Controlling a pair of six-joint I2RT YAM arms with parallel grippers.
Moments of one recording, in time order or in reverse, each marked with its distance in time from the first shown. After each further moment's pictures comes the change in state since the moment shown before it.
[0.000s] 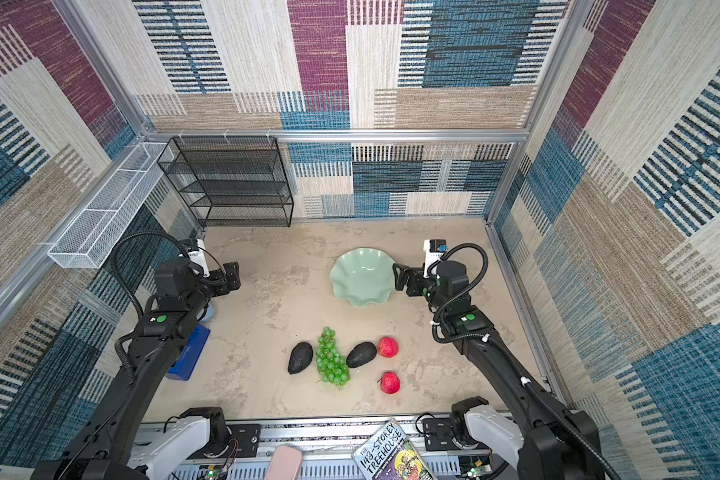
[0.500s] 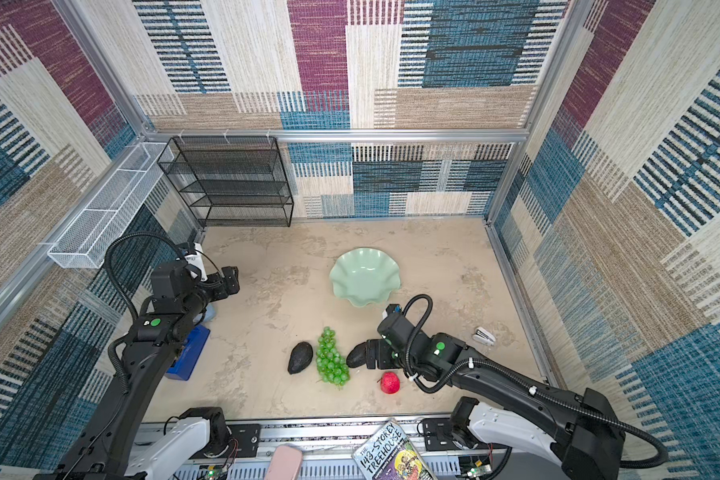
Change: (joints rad) left arm 0.000 -0.032 0.012 -0.087 0.019 -0.042; right arm 0.622 -0.018 -0.026 -0.579 0.148 0.482
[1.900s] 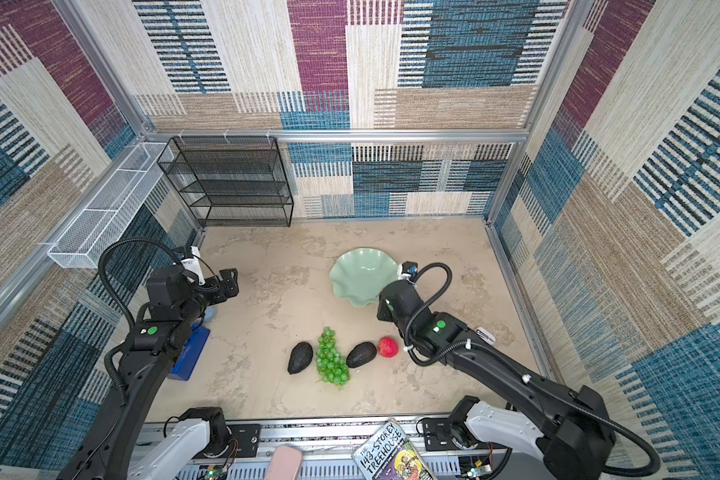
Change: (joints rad) left arm 0.004 -0.053 -0.030 0.006 0.028 -0.022; right arm -0.244 0.187 0.212 0.371 0.290 -0.230
